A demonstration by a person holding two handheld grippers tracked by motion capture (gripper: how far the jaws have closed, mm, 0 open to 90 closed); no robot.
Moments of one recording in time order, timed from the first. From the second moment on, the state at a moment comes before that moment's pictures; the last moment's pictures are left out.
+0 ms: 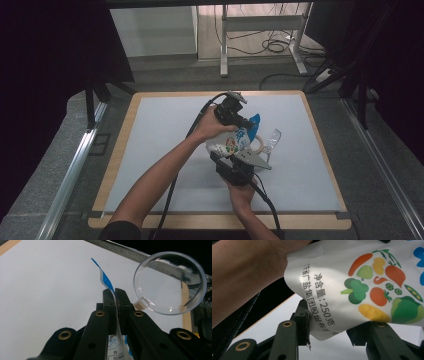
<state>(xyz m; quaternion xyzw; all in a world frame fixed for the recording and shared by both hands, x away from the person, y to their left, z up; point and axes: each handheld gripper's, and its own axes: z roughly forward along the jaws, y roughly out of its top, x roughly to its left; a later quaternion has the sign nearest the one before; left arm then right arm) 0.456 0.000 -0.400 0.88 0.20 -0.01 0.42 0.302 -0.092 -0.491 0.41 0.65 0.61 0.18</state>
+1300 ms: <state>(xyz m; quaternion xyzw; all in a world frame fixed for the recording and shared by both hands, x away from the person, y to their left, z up) 0.456 -0.001 -0.398 0.89 0.20 -0.01 0.41 0.302 -0.090 -0.489 0.41 0.65 0.61 0.19</state>
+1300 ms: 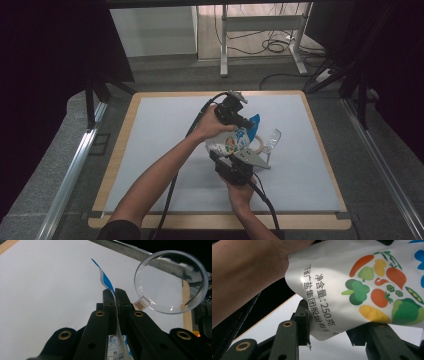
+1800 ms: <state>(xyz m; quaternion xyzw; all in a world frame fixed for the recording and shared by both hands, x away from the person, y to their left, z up) 0.456 -0.002 -0.398 0.89 0.20 -0.01 0.41 0.302 -0.091 -0.489 0.41 0.65 0.61 0.18</state>
